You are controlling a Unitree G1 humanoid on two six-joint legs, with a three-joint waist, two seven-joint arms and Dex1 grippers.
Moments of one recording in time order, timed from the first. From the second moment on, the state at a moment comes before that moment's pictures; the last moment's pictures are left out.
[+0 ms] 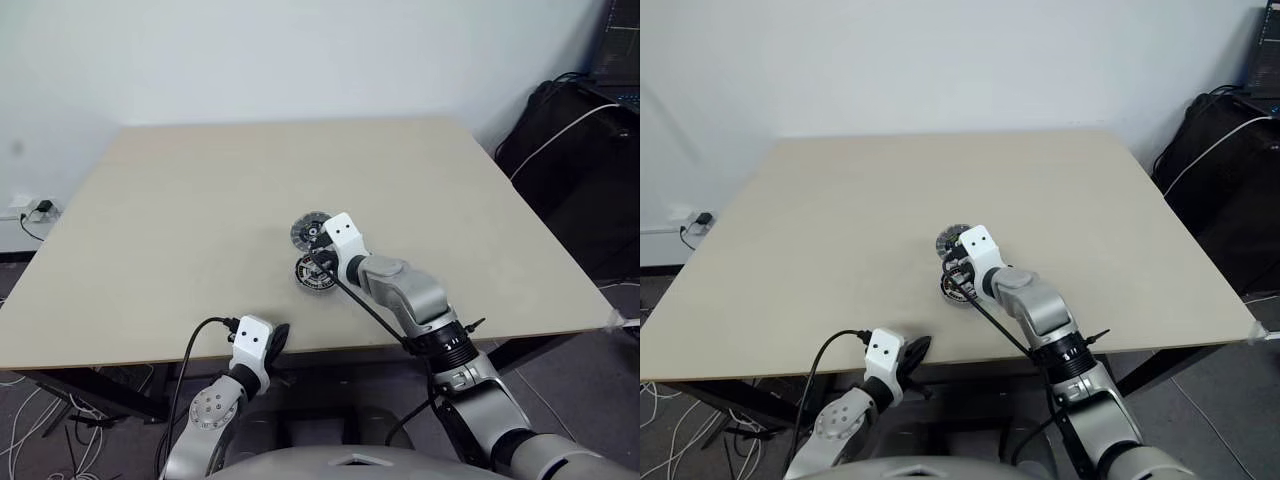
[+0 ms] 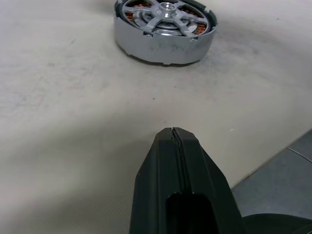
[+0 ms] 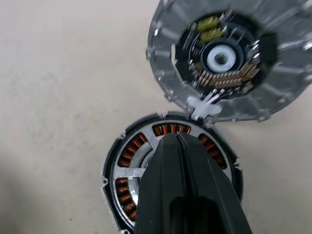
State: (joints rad) left arm 0.37 0.13 -0.26 -0.16 -0.05 0.15 -0.32; right arm -0.49 -0.14 0.31 0.11 0.17 0.85 0.28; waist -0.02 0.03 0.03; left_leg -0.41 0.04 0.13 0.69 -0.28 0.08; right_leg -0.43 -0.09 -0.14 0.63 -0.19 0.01
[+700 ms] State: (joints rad) left arm 0.37 0.12 -0.26 -0.15 -0.05 0.12 -0.32; right arm -0.60 -0.26 0.37 0.16 0.08 0.82 0.51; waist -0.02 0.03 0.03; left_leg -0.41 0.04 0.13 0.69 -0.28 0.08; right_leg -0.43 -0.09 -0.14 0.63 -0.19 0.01
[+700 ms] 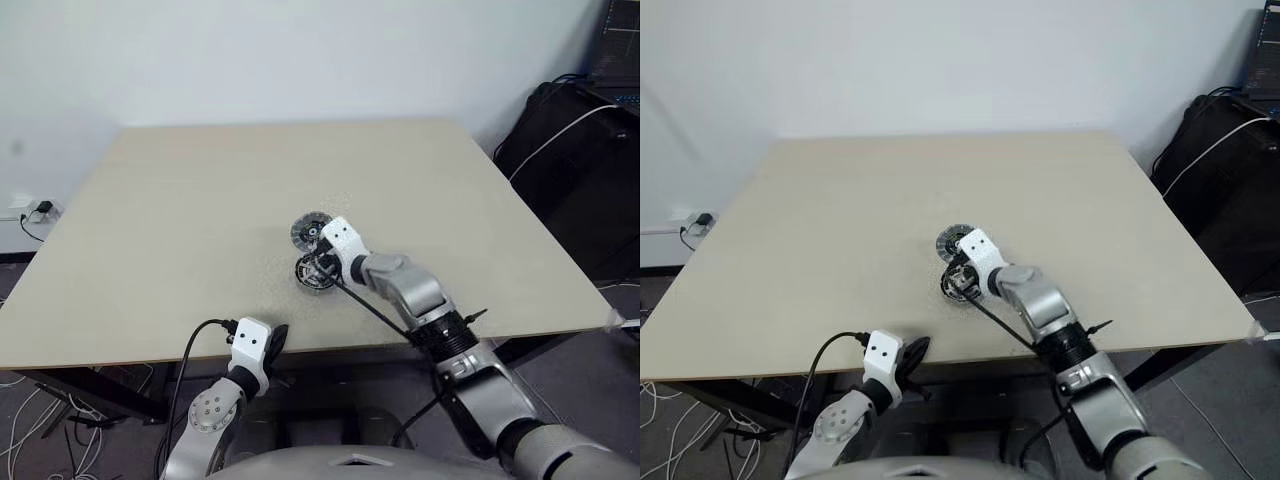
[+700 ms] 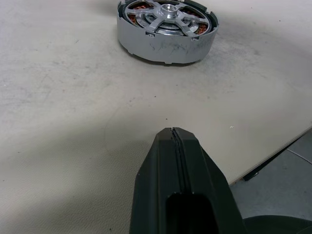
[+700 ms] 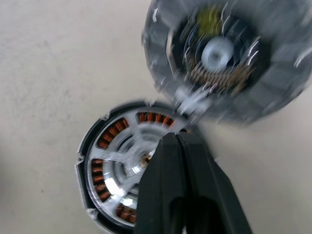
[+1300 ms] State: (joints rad) left arm 0.37 0.10 -0.26 -0.13 -0.05 0.12 -0.29; right arm -0.78 -0.49 0.75 0.19 -0.11 0.54 1.07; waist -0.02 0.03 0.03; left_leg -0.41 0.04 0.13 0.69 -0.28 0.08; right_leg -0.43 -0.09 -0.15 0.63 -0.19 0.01
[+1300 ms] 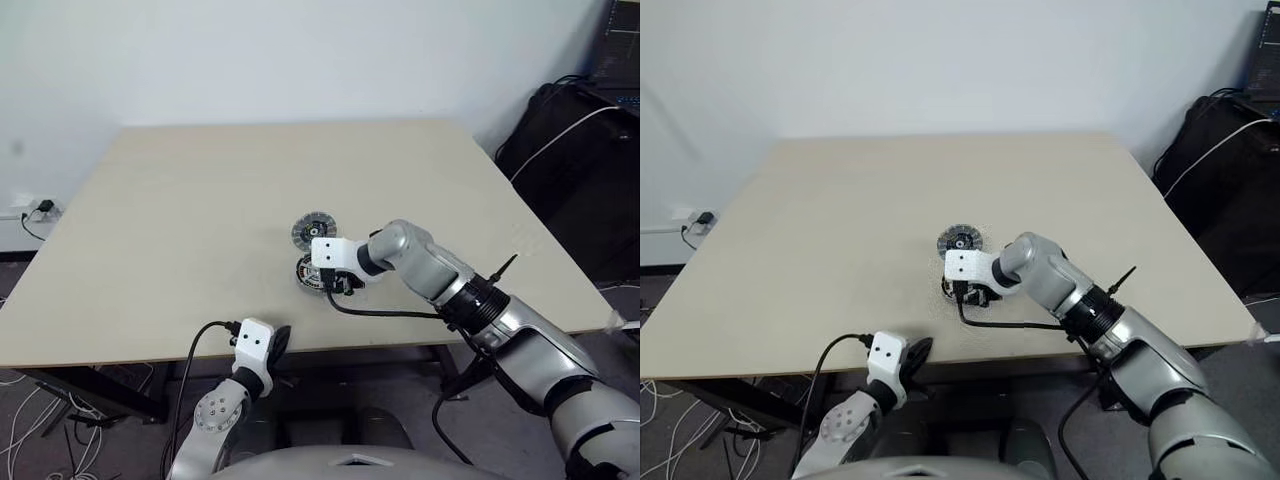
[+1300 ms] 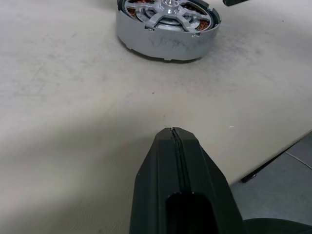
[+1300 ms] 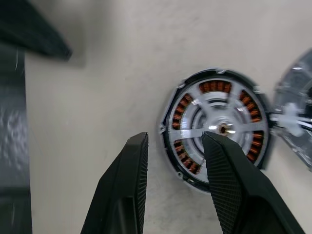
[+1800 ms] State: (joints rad) left arm 0.38 0.09 -0.25 -0.12 -0.05 0.07 -0.27; right arm -0.80 -0.41 0.76 0.39 -0.23 0.44 1.13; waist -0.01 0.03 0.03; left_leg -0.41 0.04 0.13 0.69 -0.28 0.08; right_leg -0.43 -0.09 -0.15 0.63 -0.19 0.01
